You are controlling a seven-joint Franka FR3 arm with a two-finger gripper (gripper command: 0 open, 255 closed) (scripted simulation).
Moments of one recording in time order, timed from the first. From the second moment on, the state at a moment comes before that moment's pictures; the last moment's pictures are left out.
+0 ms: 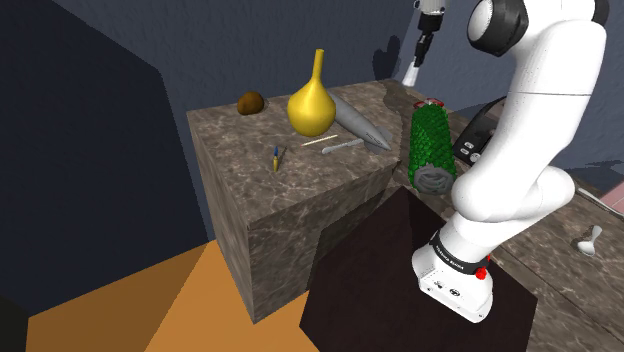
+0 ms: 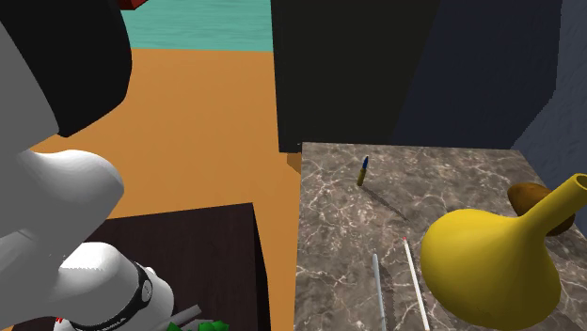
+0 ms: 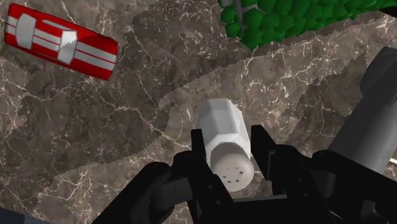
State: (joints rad) arm -0.52 0.38 -0.30 -1.31 -0.02 1.68 -1.00
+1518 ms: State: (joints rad) arm -0.51 0.40 -0.29 -1.59 -0.02 1.98 -0.98
